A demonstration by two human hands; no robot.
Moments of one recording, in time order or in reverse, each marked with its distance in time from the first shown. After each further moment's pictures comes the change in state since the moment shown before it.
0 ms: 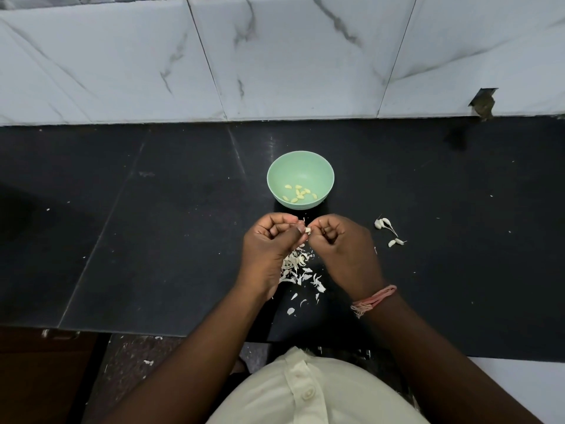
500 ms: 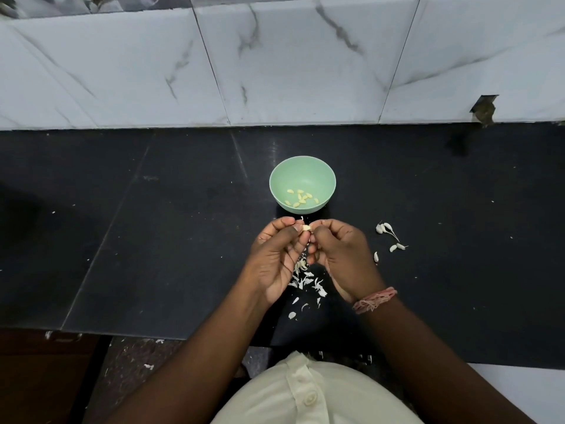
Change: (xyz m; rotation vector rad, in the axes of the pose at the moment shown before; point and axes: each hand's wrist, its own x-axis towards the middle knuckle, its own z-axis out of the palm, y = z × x) left_hand 0.000 0.008 0.004 -0.387 -0.028 -0.270; right_hand 0.001 -0.009 0.007 0.748 -0.110 0.391
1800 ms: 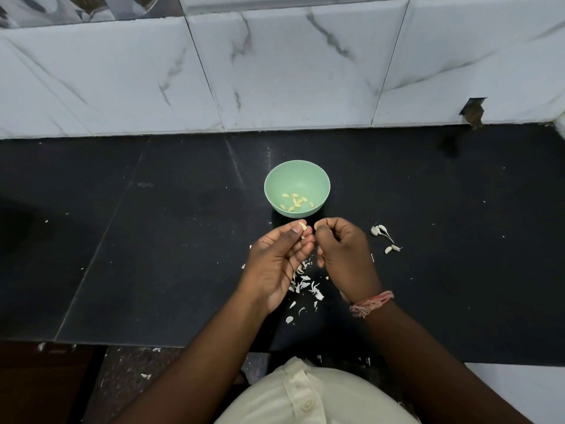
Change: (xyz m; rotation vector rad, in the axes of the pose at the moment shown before) left_hand -0.005 -0.003 0.006 0.101 -0.004 -0.006; right_hand -0.004 -0.009 -0.002 -0.229 0.151 -0.108
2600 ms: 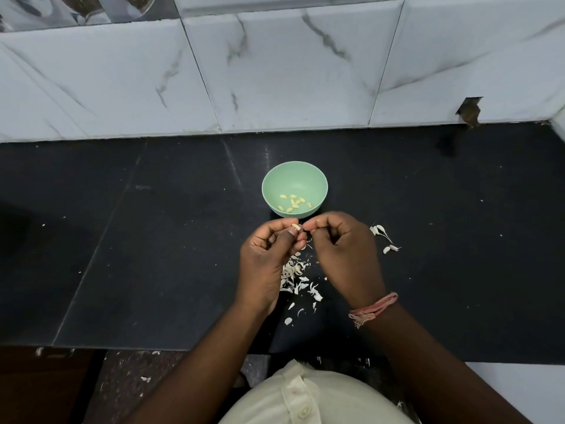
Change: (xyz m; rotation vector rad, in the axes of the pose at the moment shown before) left_hand -0.004 -0.005 -0.005 0.272 0.006 0.338; right_hand -0.006 -0.017 -0.003 -0.386 0.073 -0.305
